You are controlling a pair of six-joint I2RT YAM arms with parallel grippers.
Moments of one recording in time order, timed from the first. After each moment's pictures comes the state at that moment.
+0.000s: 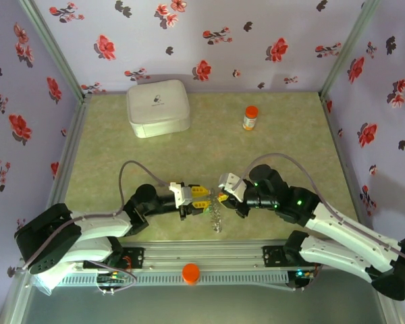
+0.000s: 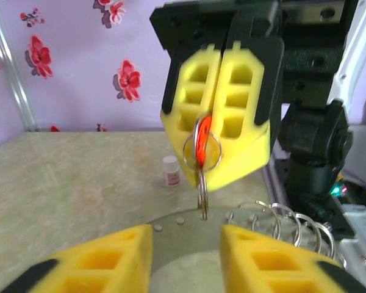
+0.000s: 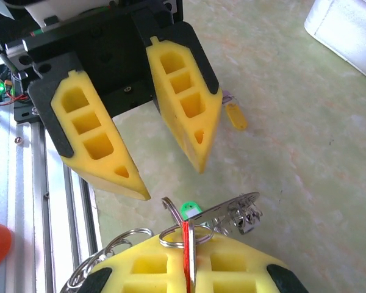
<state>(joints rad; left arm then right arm) -0.96 1.22 0.24 1.00 0.47 0.07 0.93 0.83 0.74 -0.53 -0.29 -0.23</state>
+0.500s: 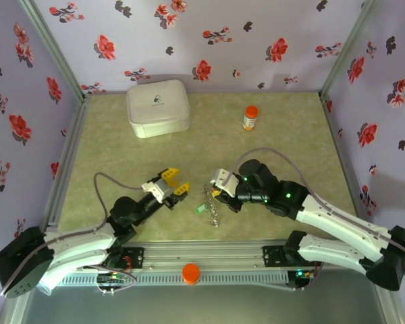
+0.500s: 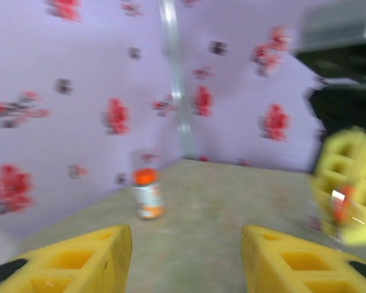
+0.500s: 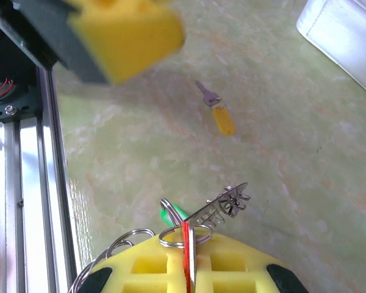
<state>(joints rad) -0.96 0.90 0.09 1.05 -0.10 0.14 0.95 0.97 0.79 -0.48 -0.24 -0.26</state>
